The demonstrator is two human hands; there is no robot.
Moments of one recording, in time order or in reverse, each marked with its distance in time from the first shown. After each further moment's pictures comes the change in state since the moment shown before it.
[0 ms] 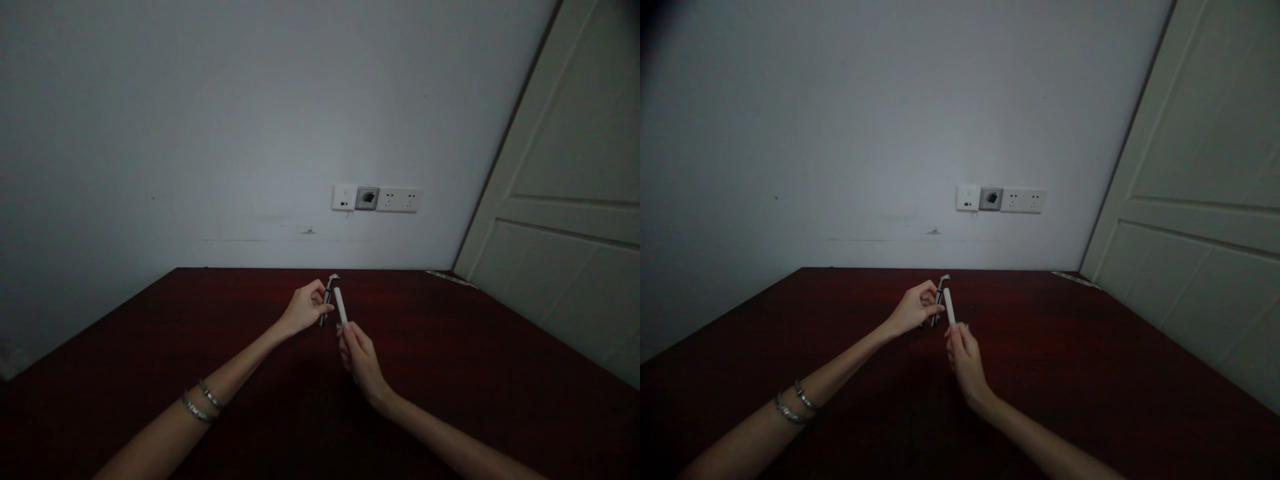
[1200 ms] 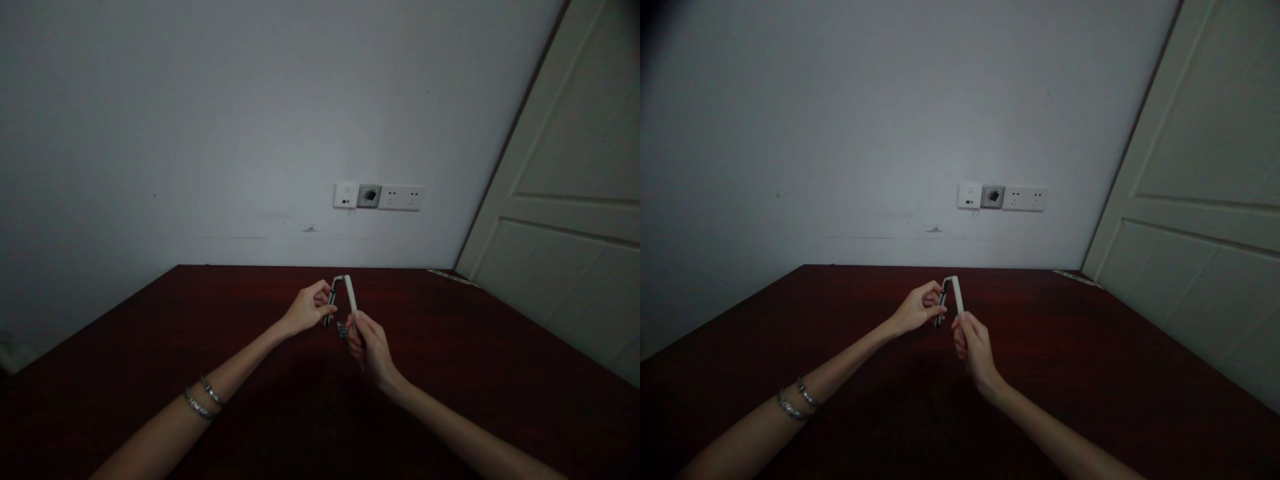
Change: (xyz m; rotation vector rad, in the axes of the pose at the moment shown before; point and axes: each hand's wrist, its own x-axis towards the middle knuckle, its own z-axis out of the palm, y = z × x) left_hand -0.002 -0.001 0.003 -0.144 -0.116 0.015; right_hand 0.000 -0.012 -0.009 0.130 -0.061 0.026
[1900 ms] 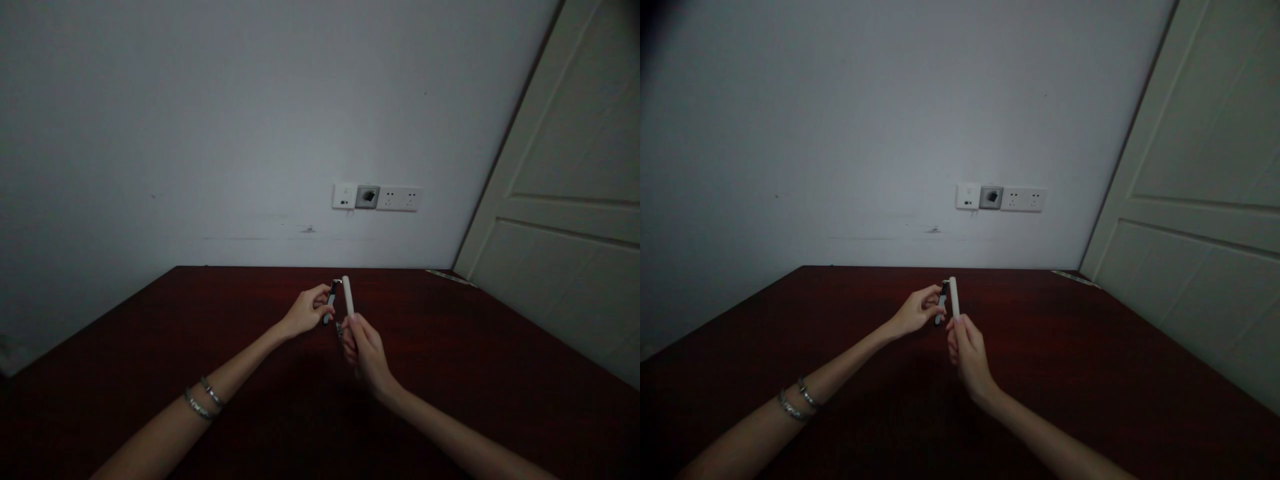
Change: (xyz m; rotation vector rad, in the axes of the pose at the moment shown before) left_hand -0.001 -0.003 0.003 -0.053 -0.047 0.024; right_hand -0.007 0.001 0.013 -0.052 0.039 -0.038
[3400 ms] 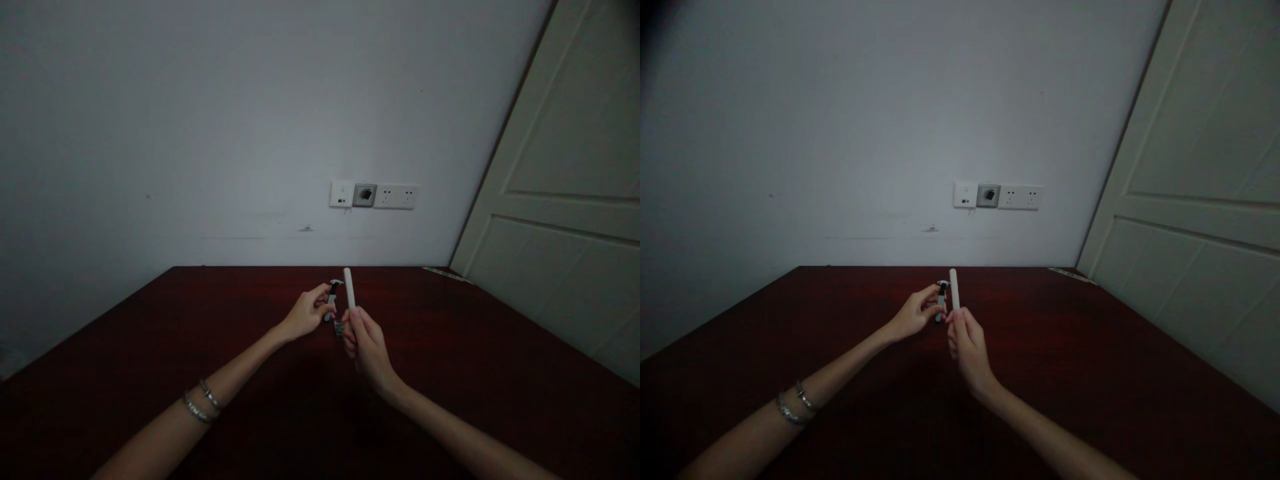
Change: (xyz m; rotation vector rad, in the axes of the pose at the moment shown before) left_hand -0.003 0.007 0.005 0.052 -0.015 0.069; right_hand -0.006 -0.009 0.002 -0.036 -0.021 -0.068
